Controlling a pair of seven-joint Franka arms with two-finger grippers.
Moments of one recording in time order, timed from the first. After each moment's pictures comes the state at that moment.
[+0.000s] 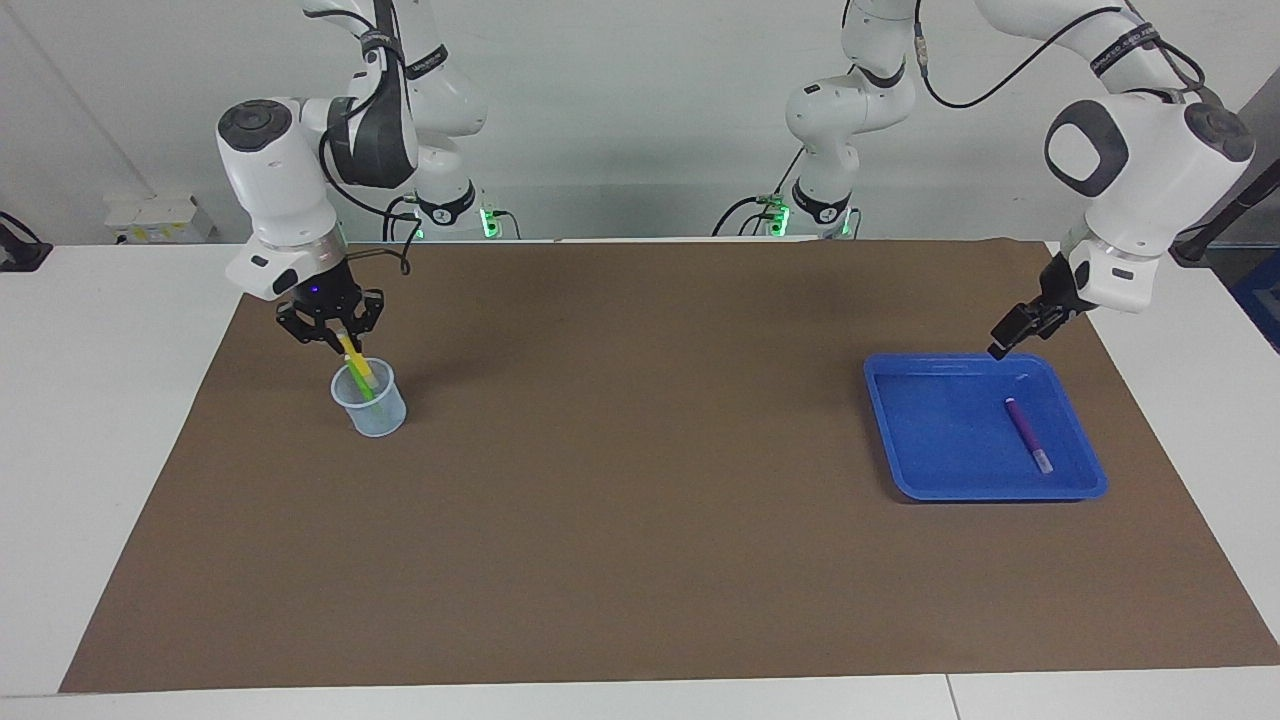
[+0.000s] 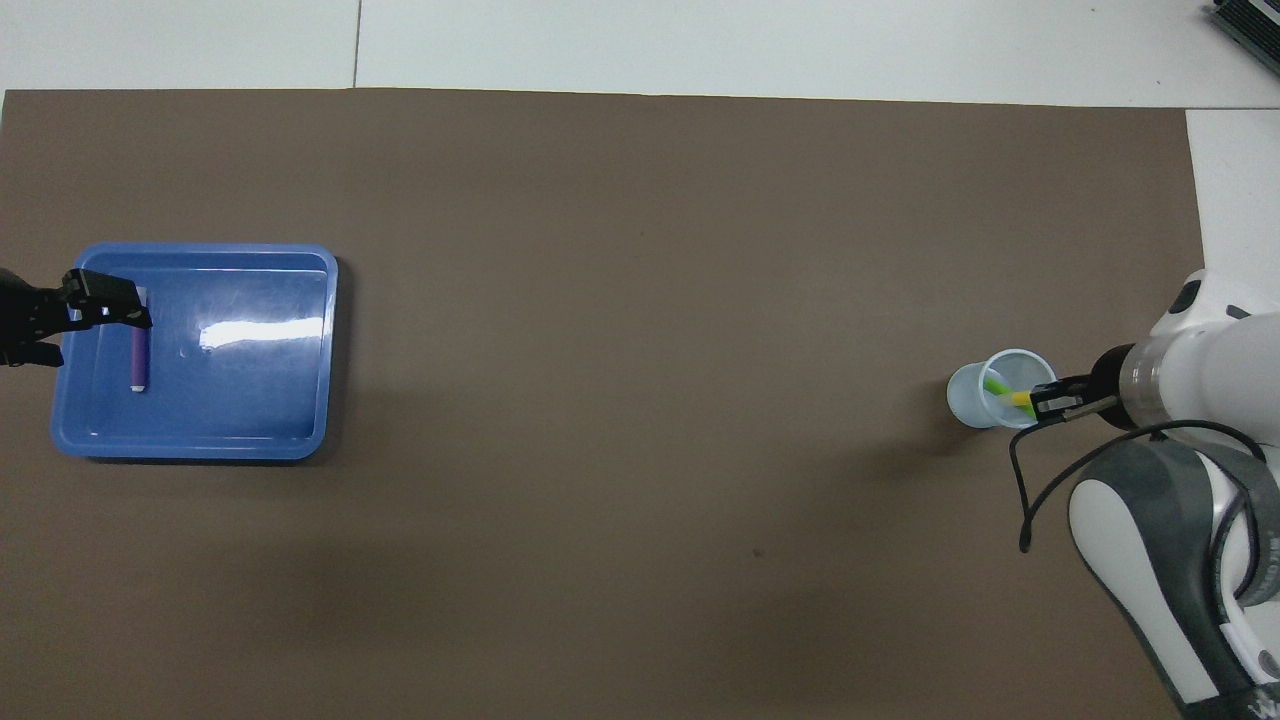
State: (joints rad) left arm 0.22 0.06 -0.07 -1.86 -0.03 1.93 -0.06; right arm -0.16 -0.15 0.13 -2.23 -0.07 2.16 -0.24
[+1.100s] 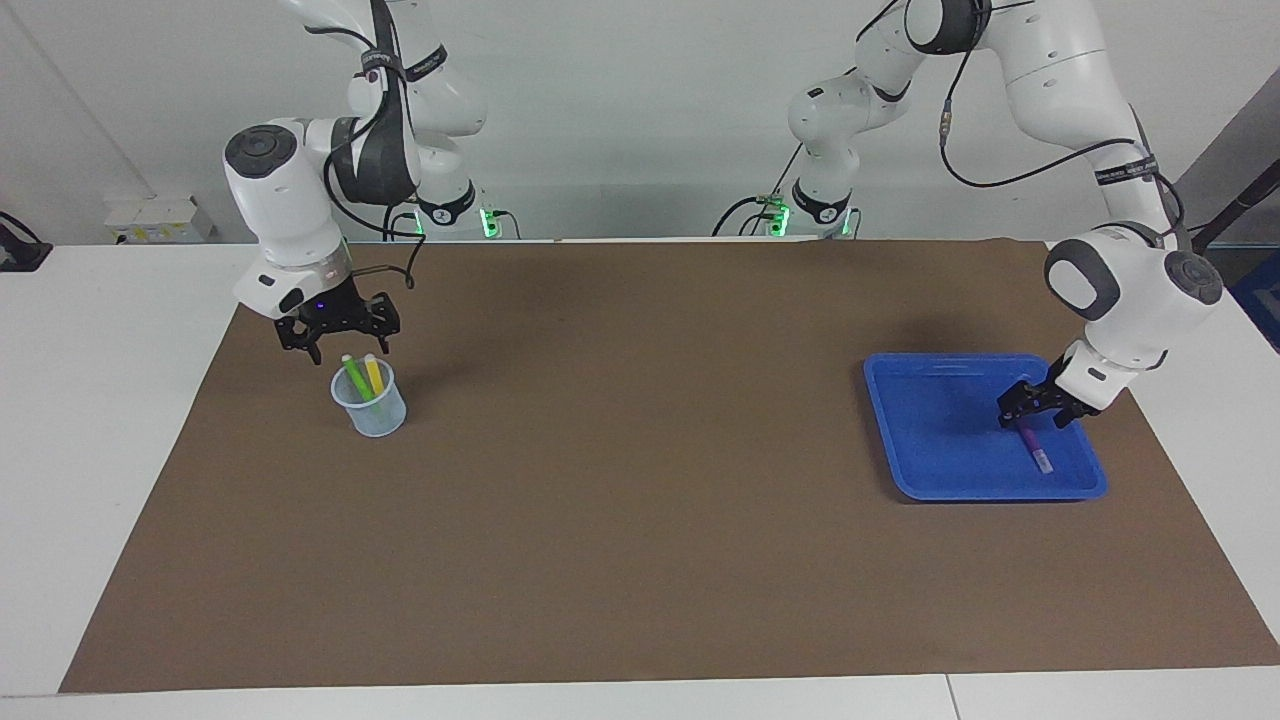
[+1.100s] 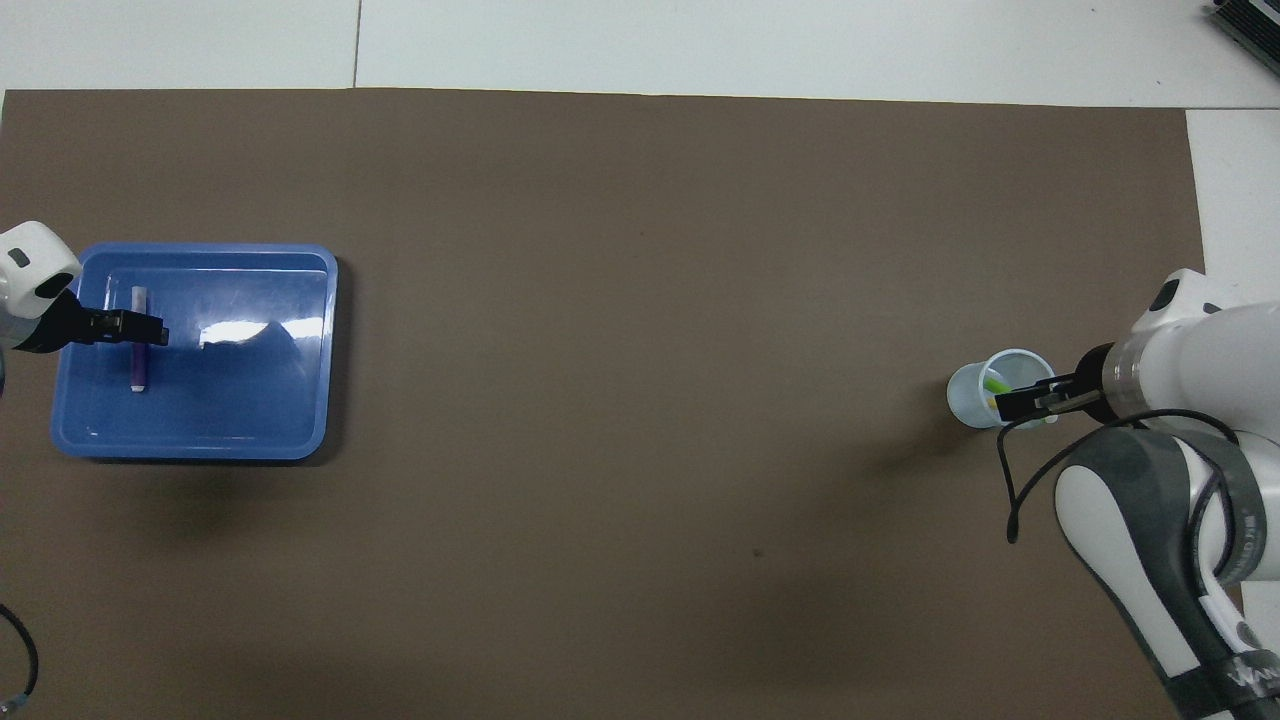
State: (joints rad) left arm 0.34 0.36 -0.07 -1.88 -0.02 2.25 0.36; right arm -0.17 -0.11 0.14 -2.20 -0.07 2.13 -0.22
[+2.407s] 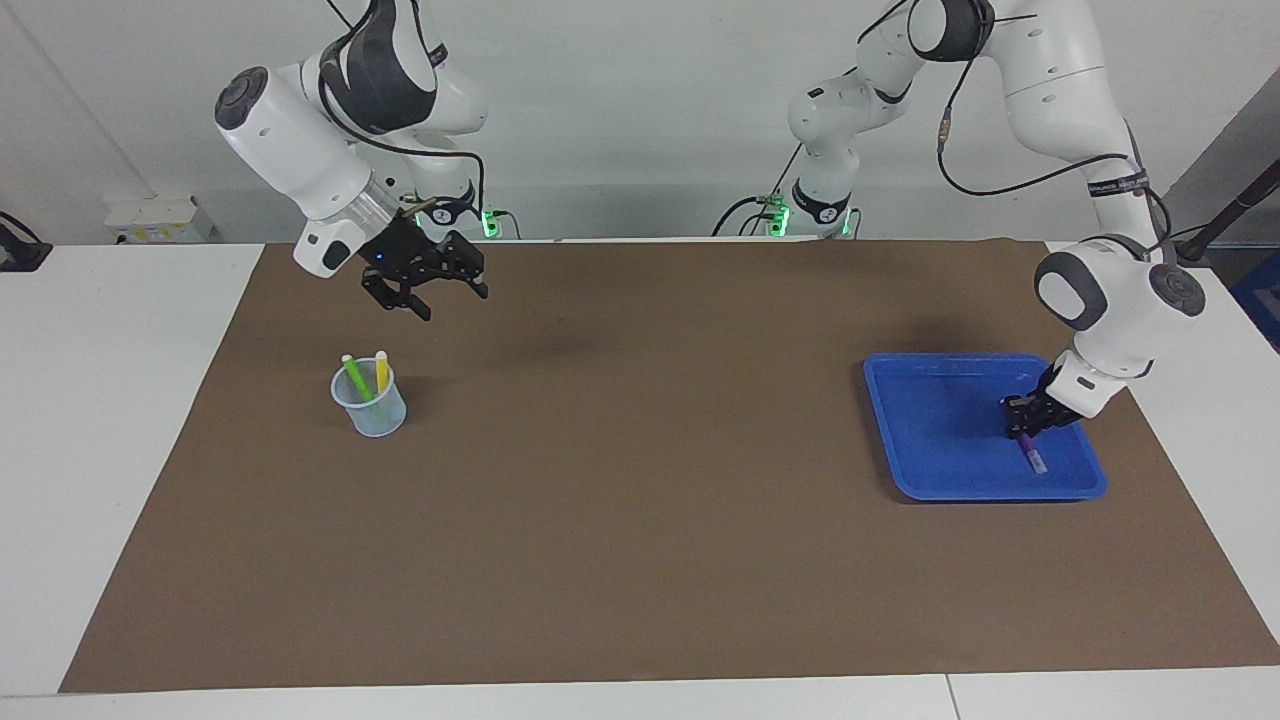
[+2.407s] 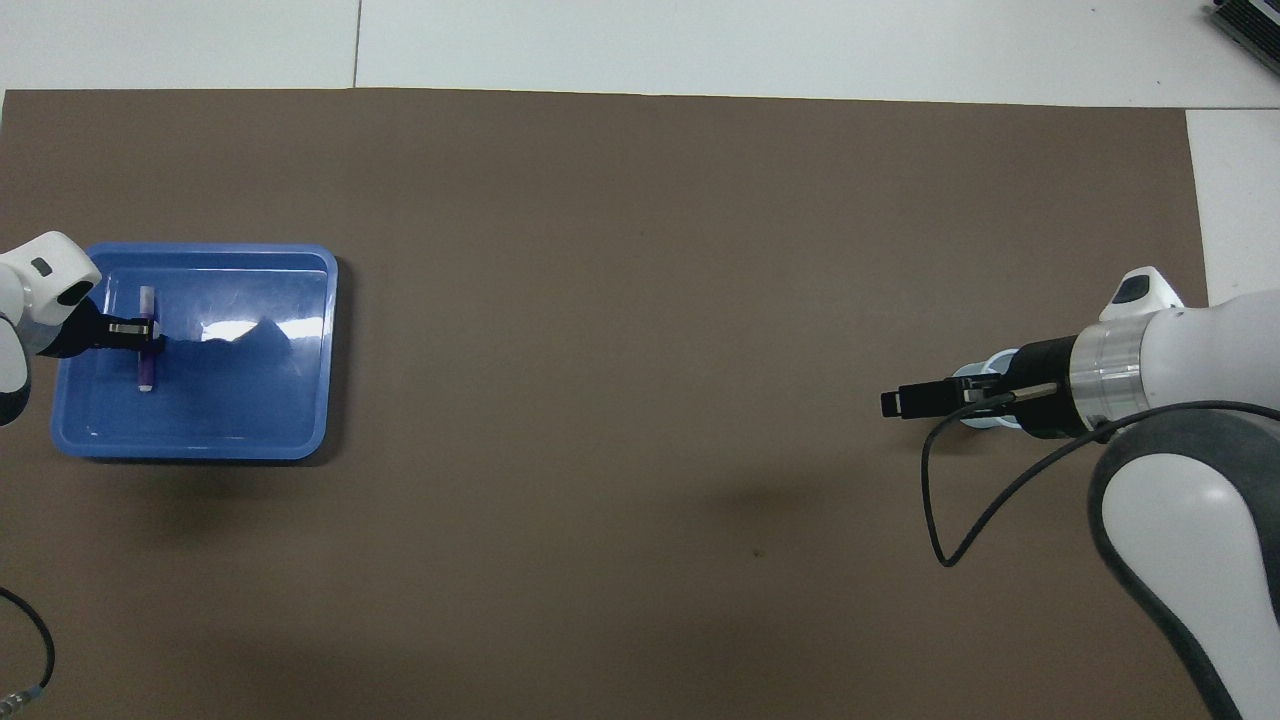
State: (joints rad) left arm 0.33 0.39 -0.08 -1.90 -0.02 2.29 0.34; right arm -0.08 -0.17 0.17 -2.10 0.51 1.94 -0.16
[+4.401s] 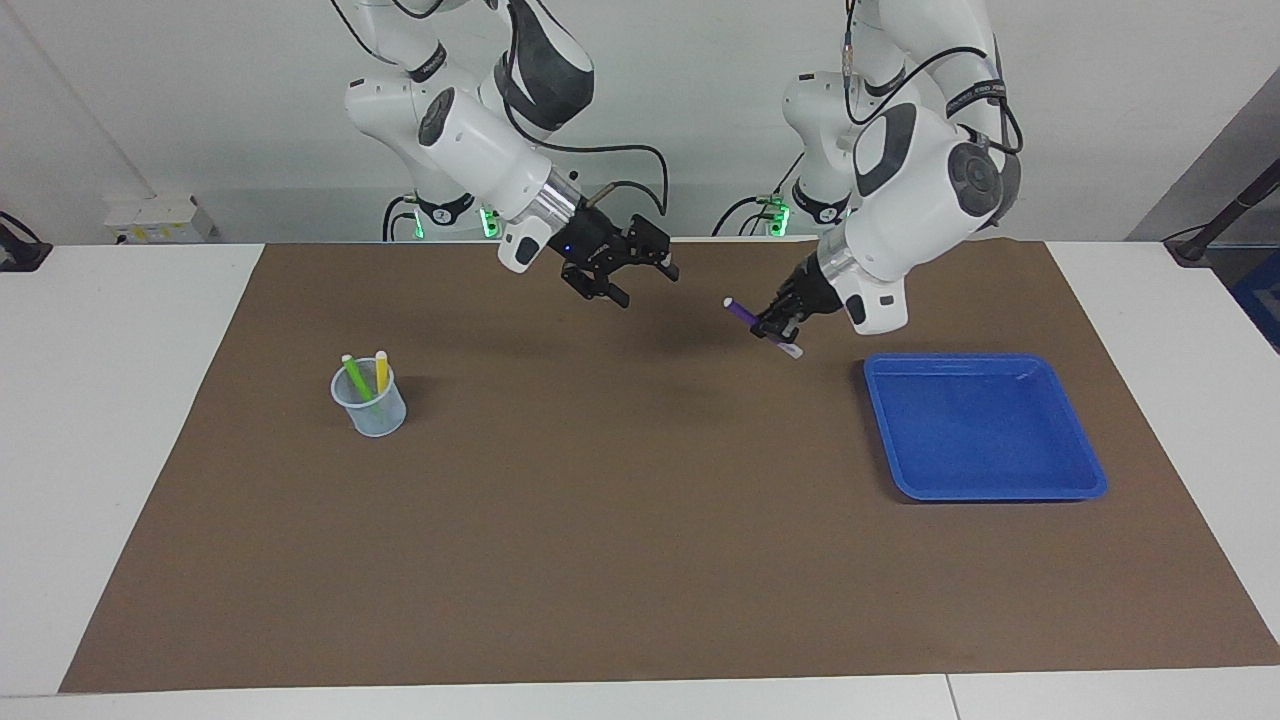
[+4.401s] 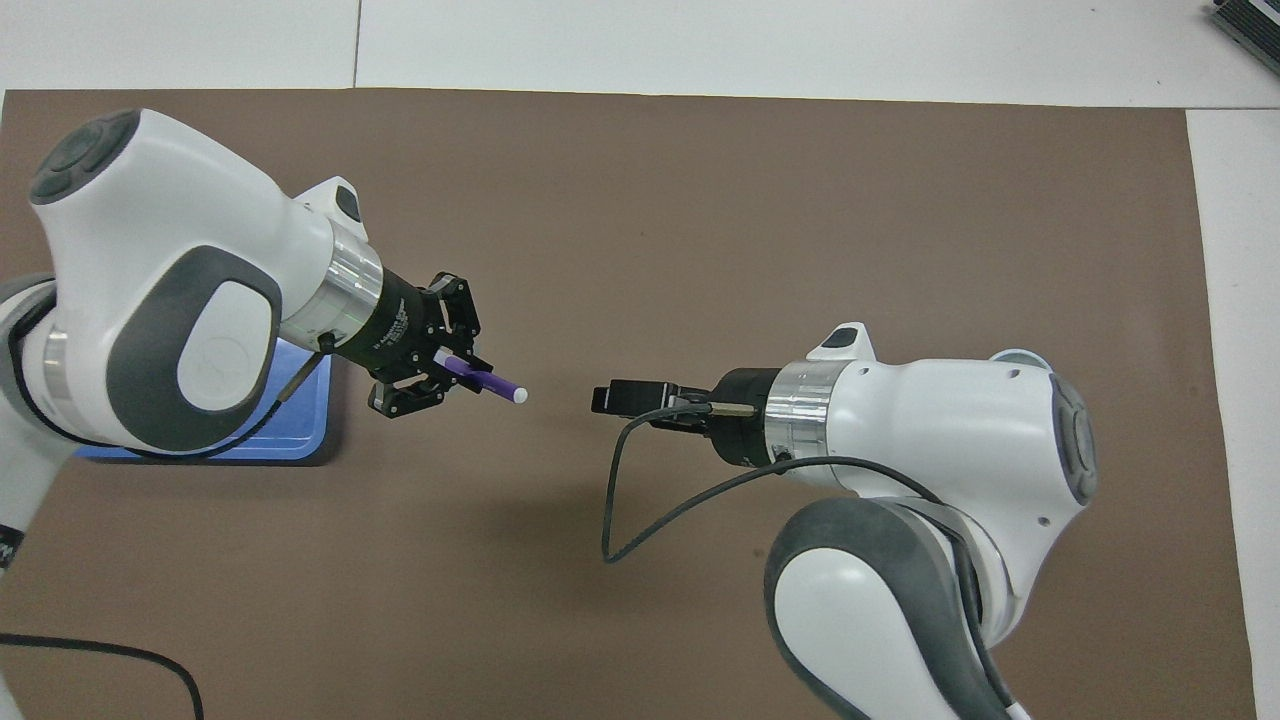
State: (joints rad) left arm -0.26 0.13 -0.12 -1.73 -0.45 1.77 -1.34; right arm 0.14 -0.05 0.39 -2.09 0.92 2.38 0.11
